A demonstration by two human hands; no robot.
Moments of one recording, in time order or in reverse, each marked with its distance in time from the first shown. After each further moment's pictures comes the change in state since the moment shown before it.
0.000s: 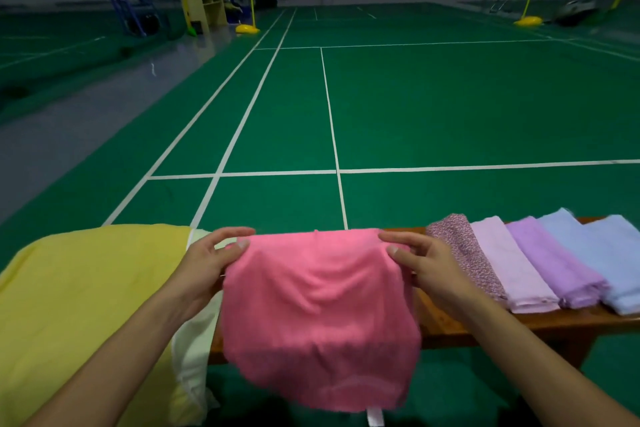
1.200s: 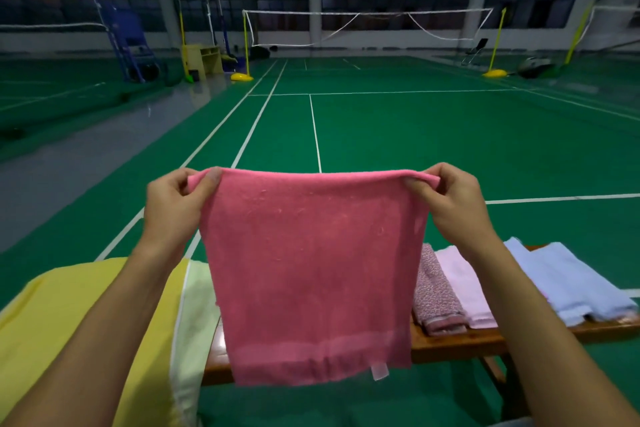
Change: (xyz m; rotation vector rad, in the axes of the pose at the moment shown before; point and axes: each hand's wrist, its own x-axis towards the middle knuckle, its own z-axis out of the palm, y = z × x) left_hand -0.039 0.142 0.014 0.187 0.407 0.696; right_hand -0.031 -0.163 -0.045 -0.377 0.368 -0.624
